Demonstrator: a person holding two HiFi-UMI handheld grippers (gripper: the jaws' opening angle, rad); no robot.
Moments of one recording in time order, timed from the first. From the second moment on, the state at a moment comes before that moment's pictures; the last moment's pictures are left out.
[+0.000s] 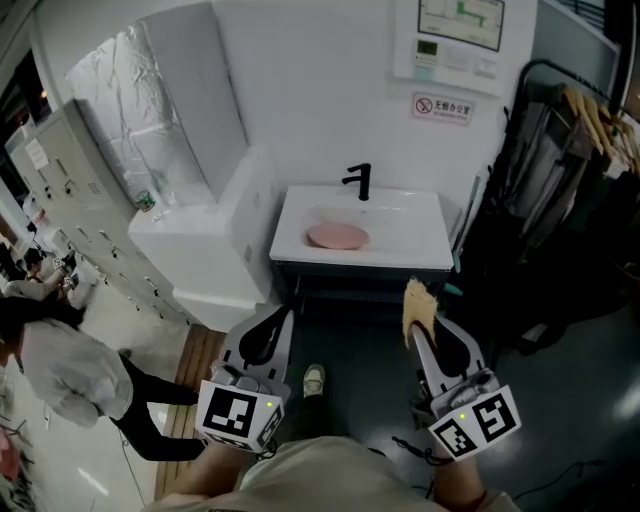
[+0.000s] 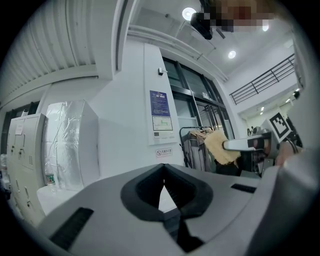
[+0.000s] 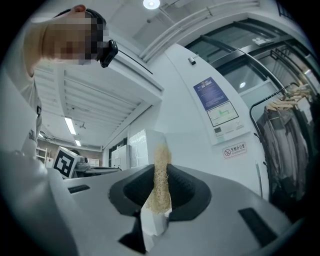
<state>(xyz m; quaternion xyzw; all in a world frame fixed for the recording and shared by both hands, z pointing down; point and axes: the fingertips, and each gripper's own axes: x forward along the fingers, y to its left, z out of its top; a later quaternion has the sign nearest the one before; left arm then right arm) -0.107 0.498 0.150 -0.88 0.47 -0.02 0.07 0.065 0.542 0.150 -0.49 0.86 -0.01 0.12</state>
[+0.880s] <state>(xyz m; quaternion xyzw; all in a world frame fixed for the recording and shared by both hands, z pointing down) -0.116 0.337 0.183 -0.89 0.46 -0.03 0.05 0.051 0.383 0.183 -0.50 0.86 -0.03 0.08</state>
